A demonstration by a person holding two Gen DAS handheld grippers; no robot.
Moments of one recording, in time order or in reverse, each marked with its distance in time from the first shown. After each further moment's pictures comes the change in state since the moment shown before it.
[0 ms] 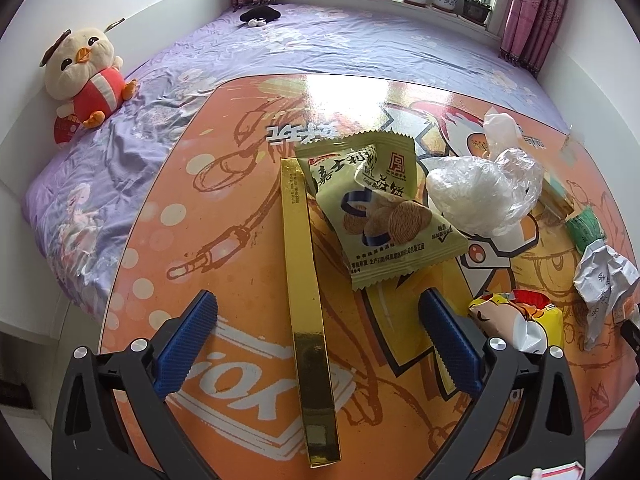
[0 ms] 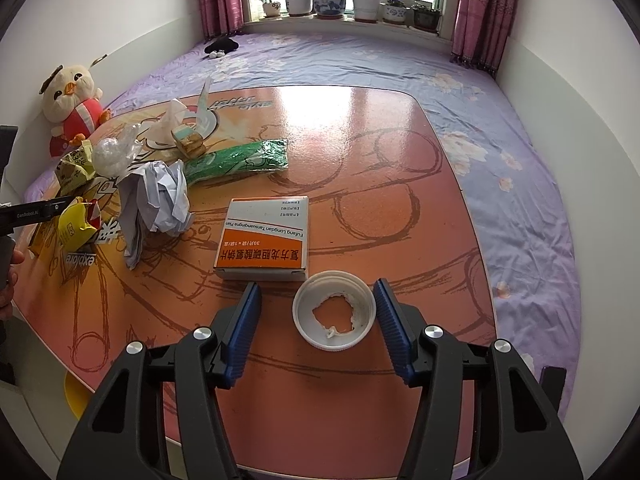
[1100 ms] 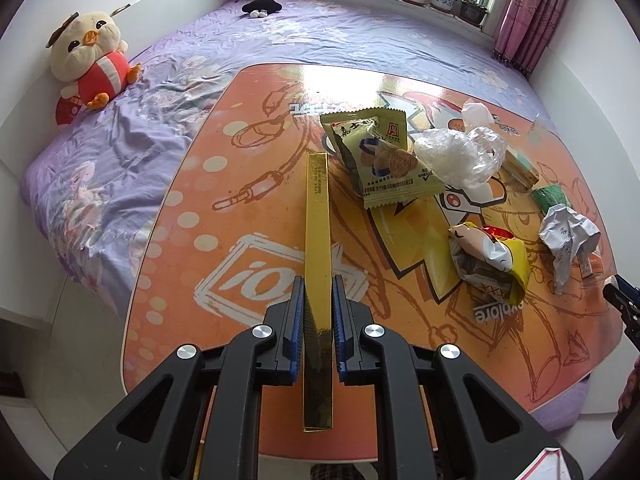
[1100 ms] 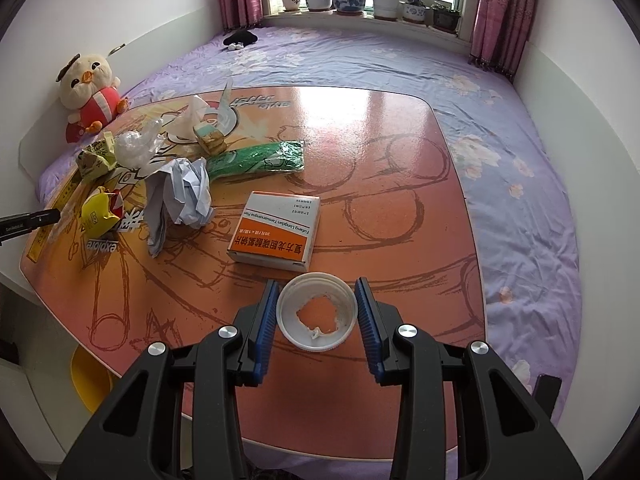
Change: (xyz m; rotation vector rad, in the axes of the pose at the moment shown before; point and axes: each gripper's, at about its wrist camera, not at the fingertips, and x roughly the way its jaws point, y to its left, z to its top) left arm -0.046 0.020 -0.032 -0.037 0.032 -0.050; right arm -0.019 0.003 0.007 -0.061 0.020 0.055
